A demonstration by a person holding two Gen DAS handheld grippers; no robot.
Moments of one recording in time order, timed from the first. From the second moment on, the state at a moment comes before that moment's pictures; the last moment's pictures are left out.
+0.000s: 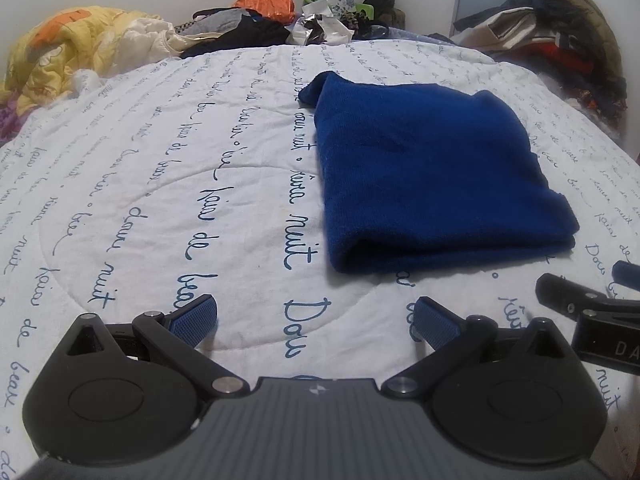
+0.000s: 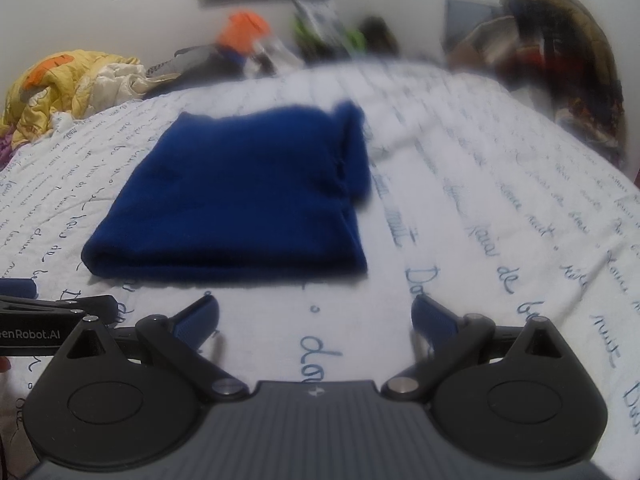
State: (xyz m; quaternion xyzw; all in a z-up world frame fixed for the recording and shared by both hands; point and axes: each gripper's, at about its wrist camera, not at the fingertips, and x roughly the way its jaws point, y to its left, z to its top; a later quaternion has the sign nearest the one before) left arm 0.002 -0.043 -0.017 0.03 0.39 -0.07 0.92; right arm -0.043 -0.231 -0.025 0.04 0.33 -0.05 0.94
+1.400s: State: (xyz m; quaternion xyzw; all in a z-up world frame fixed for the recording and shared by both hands) left arm 0.001 -0.039 -0.018 0.03 0.41 -0.06 0.91; right arm -0.048 -0.228 -0.020 0.04 0.34 -0.04 0.94
